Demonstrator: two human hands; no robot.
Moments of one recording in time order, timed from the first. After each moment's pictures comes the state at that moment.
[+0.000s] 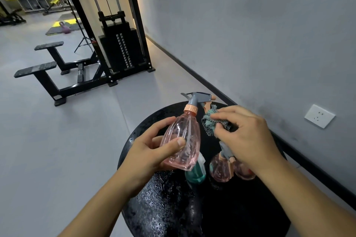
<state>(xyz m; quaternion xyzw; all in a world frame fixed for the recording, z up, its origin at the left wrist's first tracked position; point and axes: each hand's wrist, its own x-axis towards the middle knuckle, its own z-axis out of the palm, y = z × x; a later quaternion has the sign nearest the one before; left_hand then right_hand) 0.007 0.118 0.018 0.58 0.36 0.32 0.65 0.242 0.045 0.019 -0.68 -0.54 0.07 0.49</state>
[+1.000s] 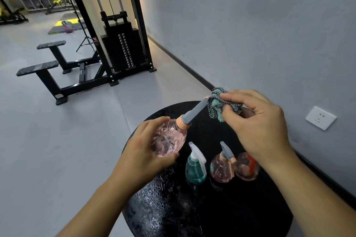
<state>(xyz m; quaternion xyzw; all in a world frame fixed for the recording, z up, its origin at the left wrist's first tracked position) -0.013 0.136 -0.004 0.84 0.39 0.31 0.22 0.235 0.045 0.051 -0.61 -0.49 0.07 0.61</state>
